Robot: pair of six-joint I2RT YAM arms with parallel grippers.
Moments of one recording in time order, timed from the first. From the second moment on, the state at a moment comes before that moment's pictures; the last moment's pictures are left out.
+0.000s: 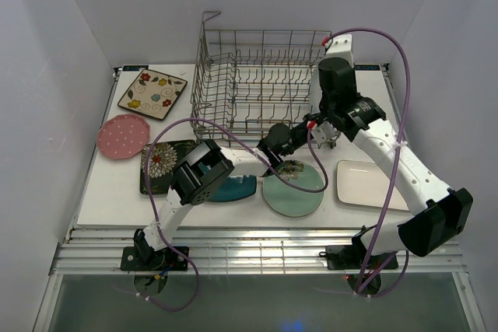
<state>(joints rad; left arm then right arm) -0.98 2.26 1.46 1.17 0.15 0.48 0.54 1.39 1.44 -0.42 0.83 -0.10</state>
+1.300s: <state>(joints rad) -0.99 2.01 1.14 1.05 0.22 0.62 0.60 1.38 1.34 -0.37 0.84 -0.12</state>
